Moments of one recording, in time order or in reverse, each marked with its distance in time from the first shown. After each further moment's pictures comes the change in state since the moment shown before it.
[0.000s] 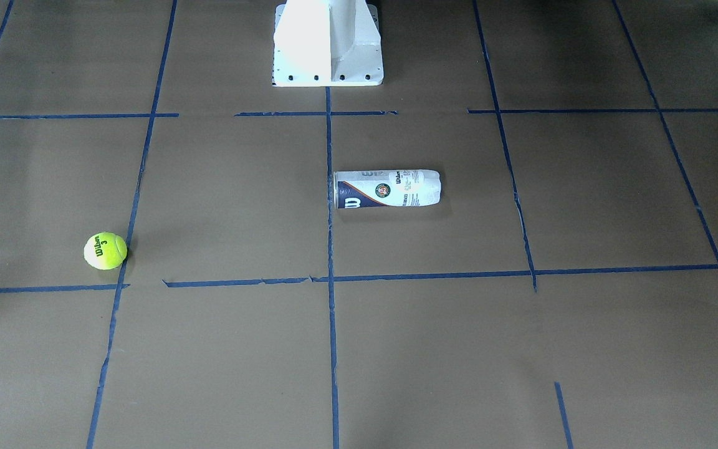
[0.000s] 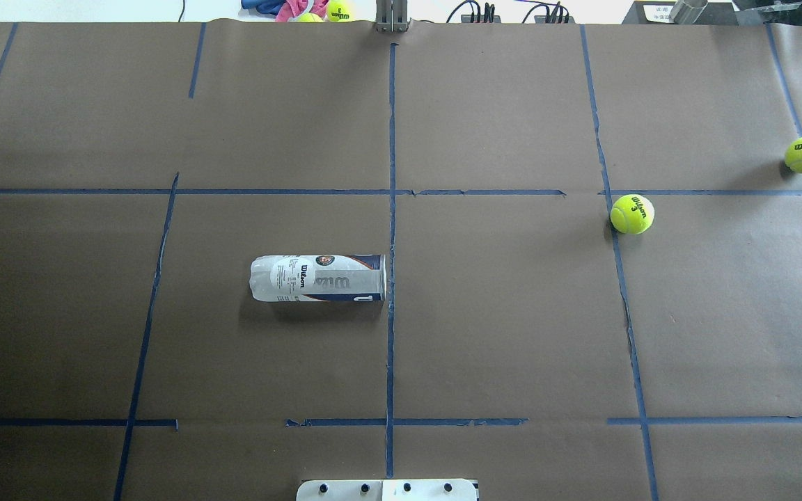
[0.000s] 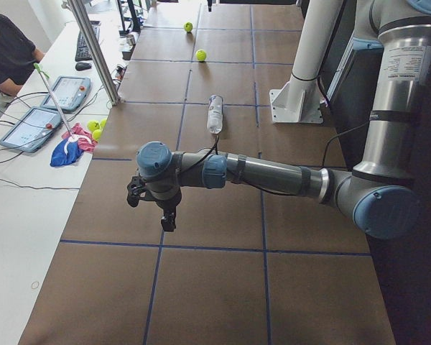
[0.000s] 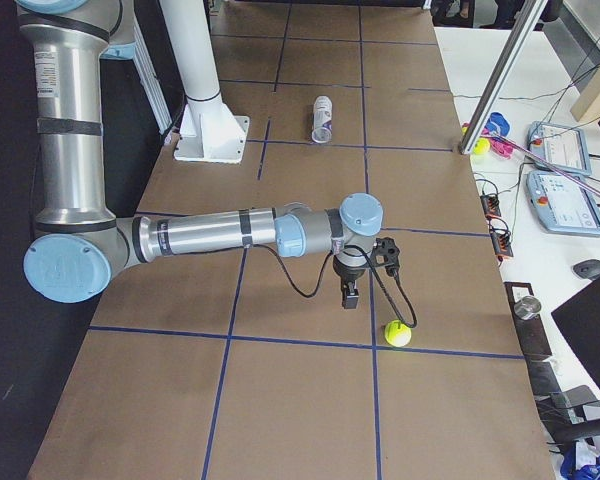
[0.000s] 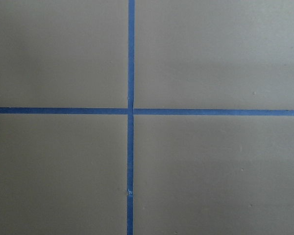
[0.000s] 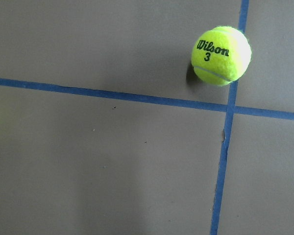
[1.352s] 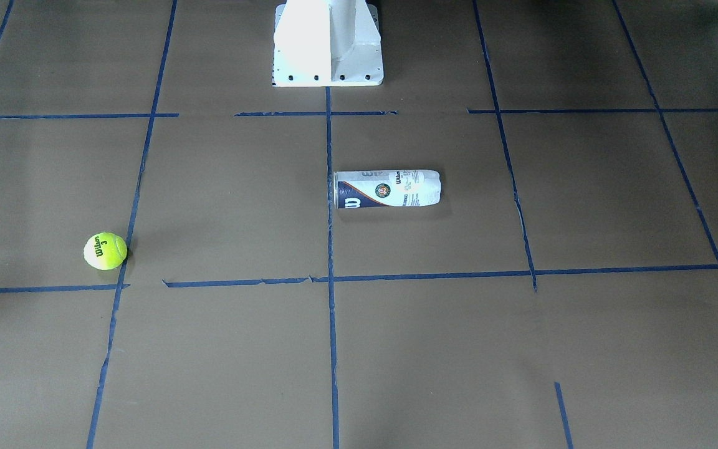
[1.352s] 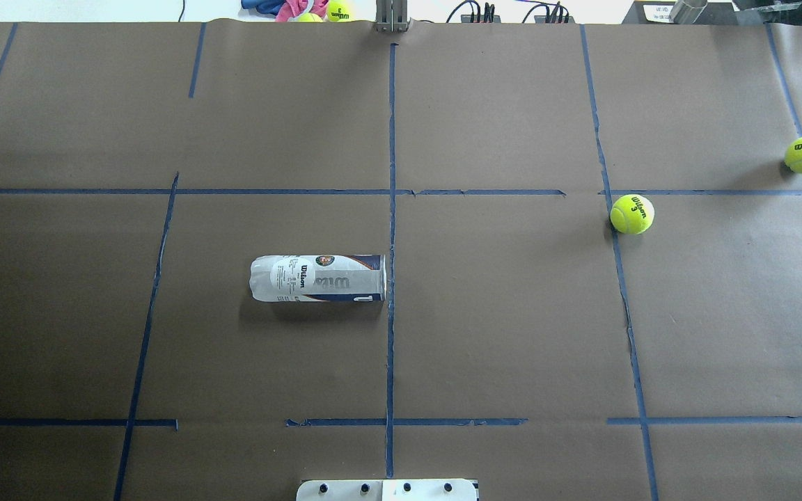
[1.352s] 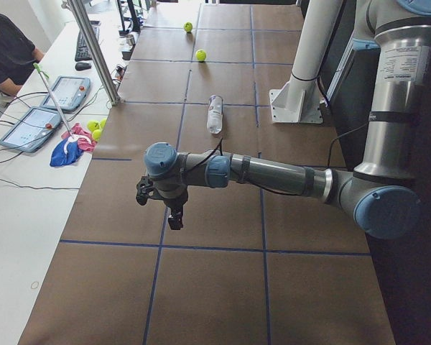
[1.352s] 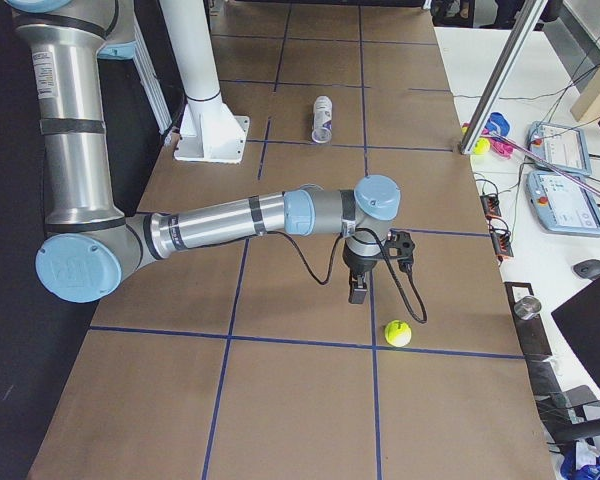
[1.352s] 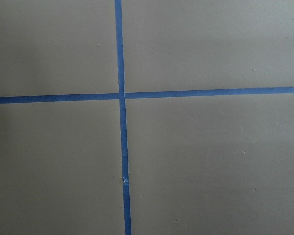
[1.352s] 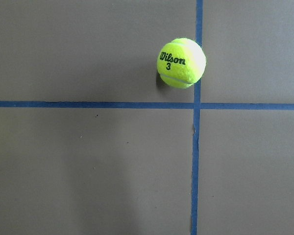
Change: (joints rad) left arm 0.068 0.036 -0.016 -0.013 0.002 -0.002; right arm 0.067 0.071 0.028 -0.215 -0.026 -0.037
